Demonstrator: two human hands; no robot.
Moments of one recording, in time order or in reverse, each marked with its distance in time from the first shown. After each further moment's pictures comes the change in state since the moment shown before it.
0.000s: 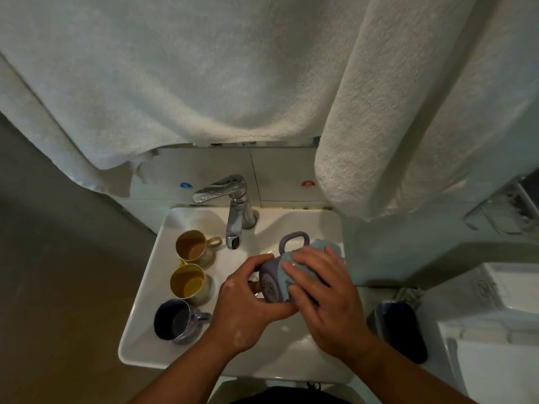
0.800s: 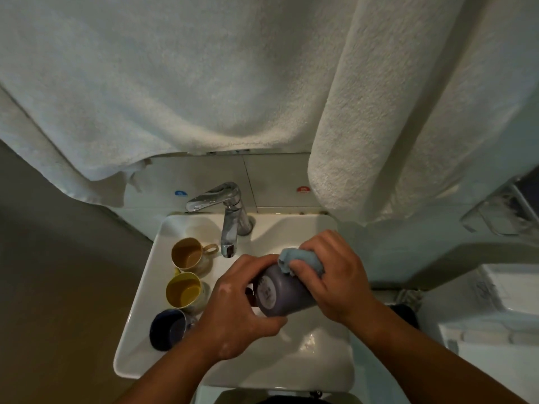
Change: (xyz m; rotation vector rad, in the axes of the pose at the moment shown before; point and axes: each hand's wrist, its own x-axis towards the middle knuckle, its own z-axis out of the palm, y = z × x) left_hand 0.013 0.004 -0.017 0.246 -0.118 0.287; right_hand 0.052 0.010 -0.024 -0.004 0.021 0.108
